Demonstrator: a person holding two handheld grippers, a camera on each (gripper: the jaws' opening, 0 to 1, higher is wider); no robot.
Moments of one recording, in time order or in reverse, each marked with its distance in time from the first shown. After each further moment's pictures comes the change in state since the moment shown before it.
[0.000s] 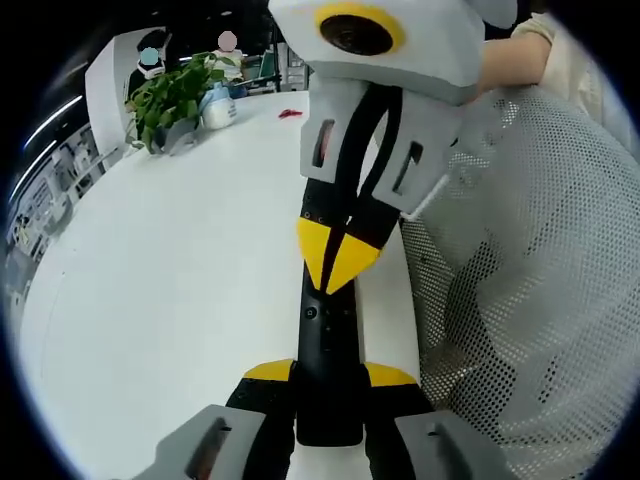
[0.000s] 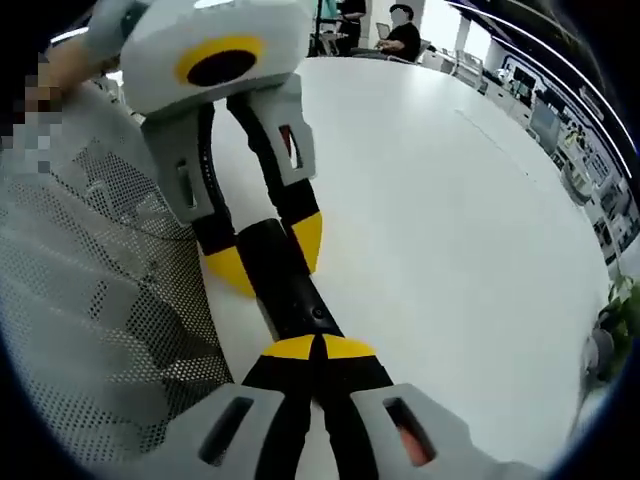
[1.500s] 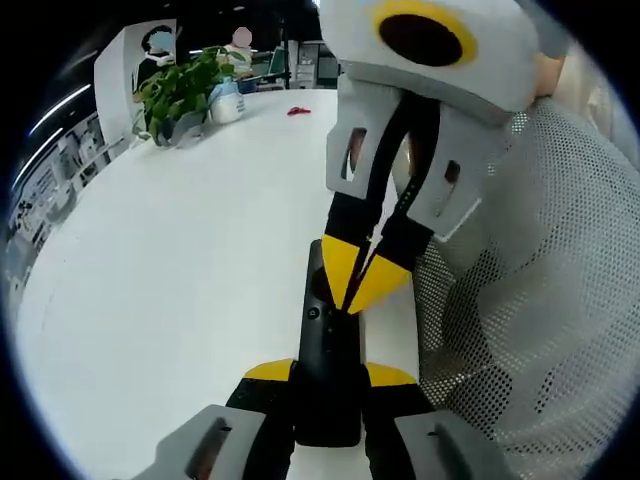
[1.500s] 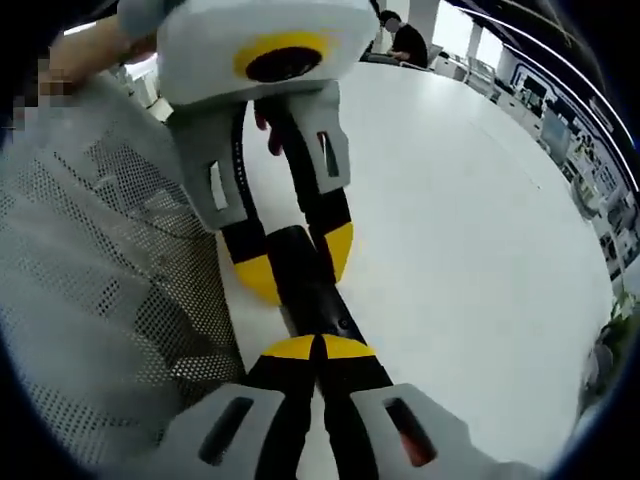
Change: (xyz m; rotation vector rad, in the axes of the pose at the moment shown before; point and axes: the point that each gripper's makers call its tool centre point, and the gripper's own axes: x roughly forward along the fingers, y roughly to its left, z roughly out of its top) left arm 0.001 0.001 0.001 -0.045 0.006 0.004; right arm 0.003 0.016 -0.003 -0.102 0.031 0.023
